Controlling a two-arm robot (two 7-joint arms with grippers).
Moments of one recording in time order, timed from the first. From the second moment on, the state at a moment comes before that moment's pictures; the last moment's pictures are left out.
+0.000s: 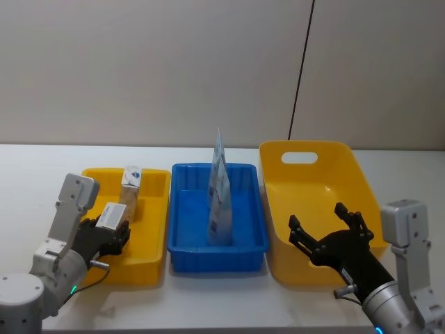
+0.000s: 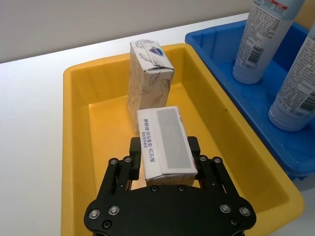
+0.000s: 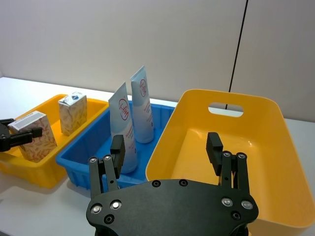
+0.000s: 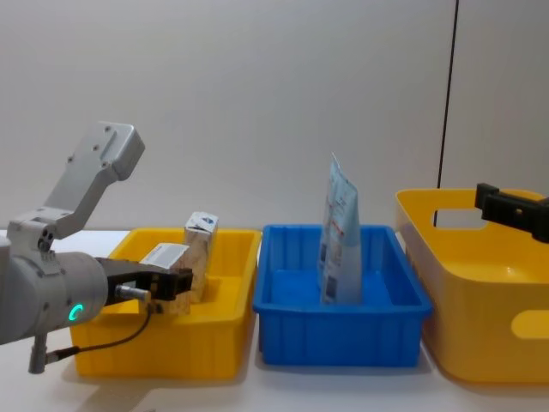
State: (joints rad) left arm -0.45 0.19 0.34 -1.20 -0.20 0.23 -0.12; right arm -0.01 0.34 -0.23 -1.77 0.29 0.03 0.07
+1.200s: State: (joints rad) left arm -0.36 0.33 0.32 -1.52 -0.15 0.20 -0.24; right arm -0.01 0.34 -0.23 -1.77 0.29 0.03 0.07
